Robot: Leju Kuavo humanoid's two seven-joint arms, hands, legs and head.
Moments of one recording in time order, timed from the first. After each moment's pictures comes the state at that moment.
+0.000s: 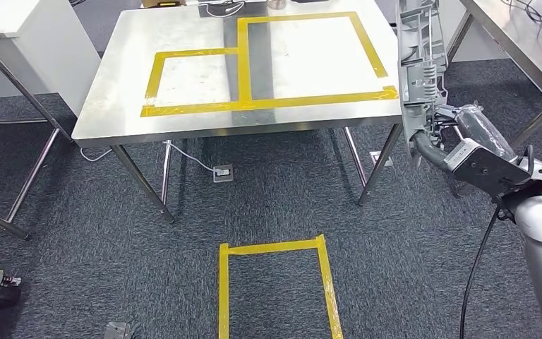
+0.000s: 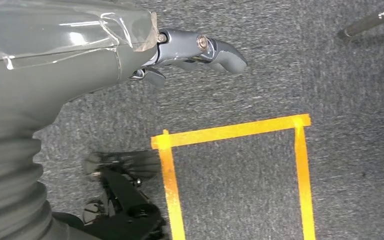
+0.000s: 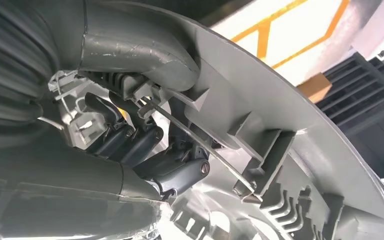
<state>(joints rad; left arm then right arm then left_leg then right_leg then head) 0.07 -0.05 0.26 -0.46 -0.17 0.04 -0.47 -0.50 -0.54 0.20 -1.59 0.27 0.29 -0.24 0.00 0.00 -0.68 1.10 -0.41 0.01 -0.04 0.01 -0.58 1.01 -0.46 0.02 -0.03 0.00</state>
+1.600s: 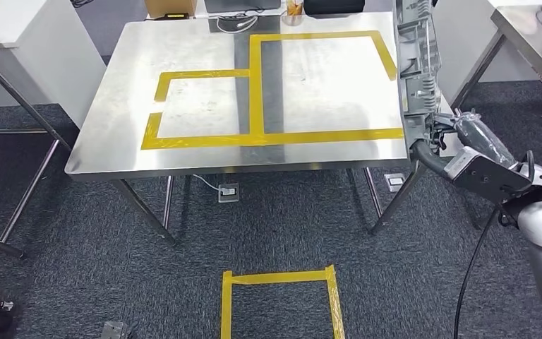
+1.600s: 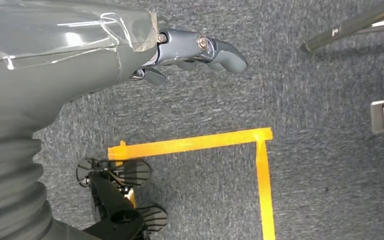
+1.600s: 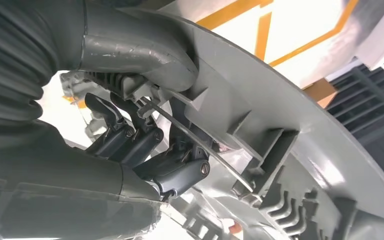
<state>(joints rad) 0.05 -0.03 0.26 -0.41 -0.17 0.02 -0.50 -0.49 -0.56 0.23 -1.59 0.26 0.30 -0.25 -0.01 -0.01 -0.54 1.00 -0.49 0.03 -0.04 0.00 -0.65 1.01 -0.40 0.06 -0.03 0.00</state>
